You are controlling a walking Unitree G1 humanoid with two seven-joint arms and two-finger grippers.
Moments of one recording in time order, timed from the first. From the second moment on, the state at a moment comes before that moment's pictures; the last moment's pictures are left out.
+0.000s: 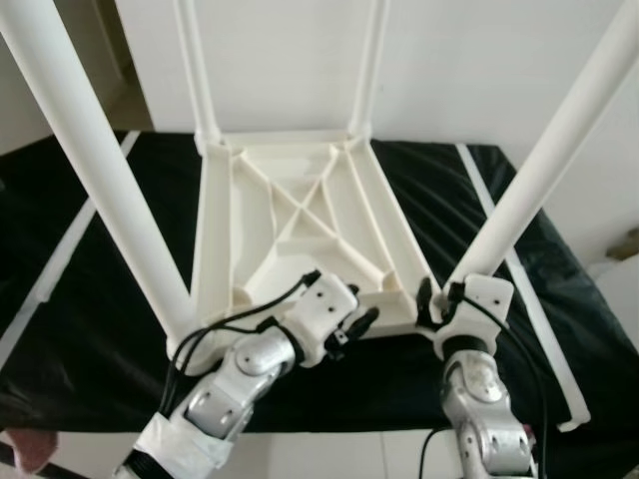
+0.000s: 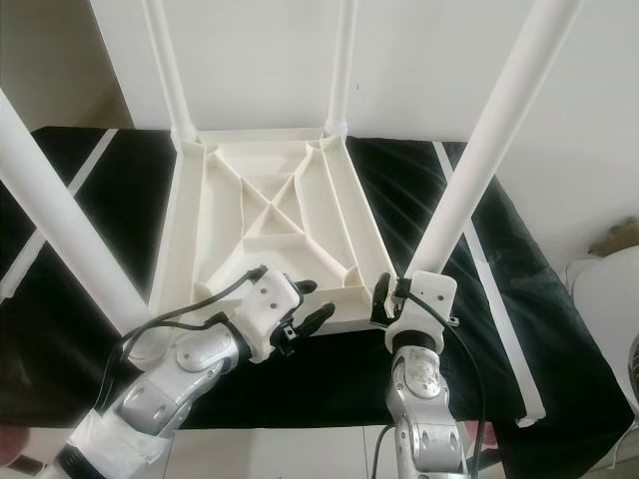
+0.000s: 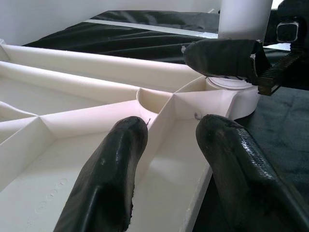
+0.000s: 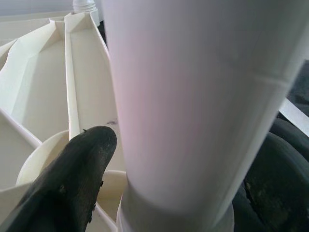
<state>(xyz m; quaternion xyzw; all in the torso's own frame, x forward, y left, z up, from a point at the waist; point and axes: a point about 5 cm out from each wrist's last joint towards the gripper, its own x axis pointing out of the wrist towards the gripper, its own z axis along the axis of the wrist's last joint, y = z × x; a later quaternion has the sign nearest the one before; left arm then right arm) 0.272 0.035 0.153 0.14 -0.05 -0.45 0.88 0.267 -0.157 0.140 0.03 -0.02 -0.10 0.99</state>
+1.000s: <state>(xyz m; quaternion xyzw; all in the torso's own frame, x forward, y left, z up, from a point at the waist) 0.271 0.035 0.153 0.14 -0.05 -0.45 0.88 0.264 -0.173 0.144 0.00 -0.05 -0.06 1.00</state>
